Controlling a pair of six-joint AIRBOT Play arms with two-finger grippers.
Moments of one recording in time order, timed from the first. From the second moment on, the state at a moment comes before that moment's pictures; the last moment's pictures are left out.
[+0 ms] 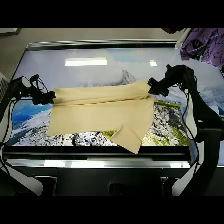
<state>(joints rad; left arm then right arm) 0.18 -1.90 1.64 1.42 -1.14 -1.62 -0.04 -2.01 1.92 1.98 -1.24 -1.32</state>
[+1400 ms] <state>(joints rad) 0.57 -1.23 0.93 1.24 -1.22 -1.65 -0.09 -1.28 0.66 2.27 -1.10 -1.73</state>
